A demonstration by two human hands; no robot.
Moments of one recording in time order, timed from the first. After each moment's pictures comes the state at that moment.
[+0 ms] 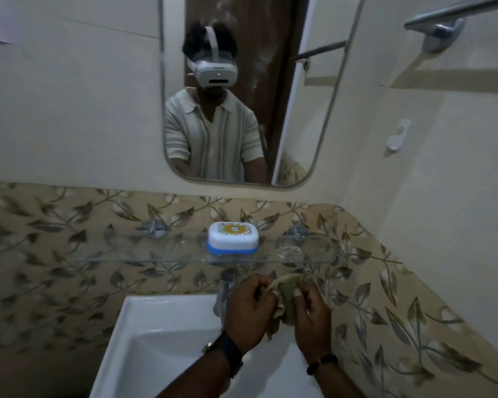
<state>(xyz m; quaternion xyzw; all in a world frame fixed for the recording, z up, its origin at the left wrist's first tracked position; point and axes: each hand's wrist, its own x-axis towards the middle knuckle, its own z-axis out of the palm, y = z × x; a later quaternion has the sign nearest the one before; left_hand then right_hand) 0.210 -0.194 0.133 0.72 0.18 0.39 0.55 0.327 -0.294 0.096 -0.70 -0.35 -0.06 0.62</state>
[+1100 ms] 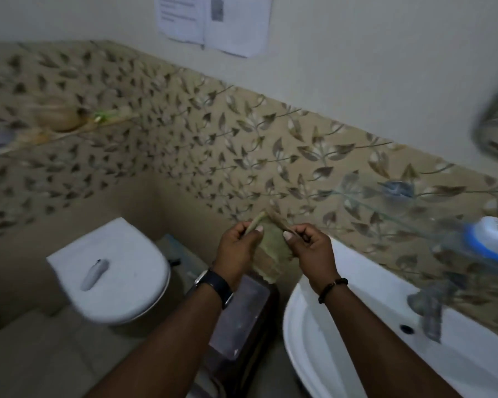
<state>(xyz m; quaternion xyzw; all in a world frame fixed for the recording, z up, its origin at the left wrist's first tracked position) -0.144 -0.073 0.090 0.38 0.44 0.56 0.59 0.029 -0.066 0.087 -0.53 -0.54 0.40 0.51</state>
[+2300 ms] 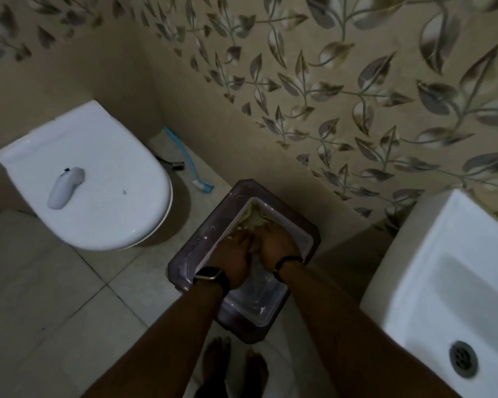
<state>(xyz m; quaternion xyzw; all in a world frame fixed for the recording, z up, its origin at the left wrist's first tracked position) -0.233 -0.011 -0.259 0.71 0.59 0.09 0.38 -0.096 0.034 -0.229 -0.62 -0.73 0.26 -0.14</state>
